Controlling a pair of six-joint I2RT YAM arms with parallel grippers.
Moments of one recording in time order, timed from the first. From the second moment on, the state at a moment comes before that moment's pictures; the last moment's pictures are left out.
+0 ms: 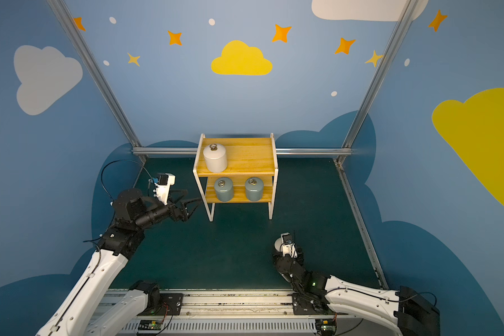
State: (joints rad) left arm -0.18 0.85 0.82 -0.23 0.61 -0.21; right arm 1.15 0.71 0.05 -0.01 0.77 0.49
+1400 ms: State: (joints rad) left arm -0.18 0.84 0.80 -0.23 0.62 -0.21; right arm 1.16 0.81 0.08 -0.01 0.79 0.61
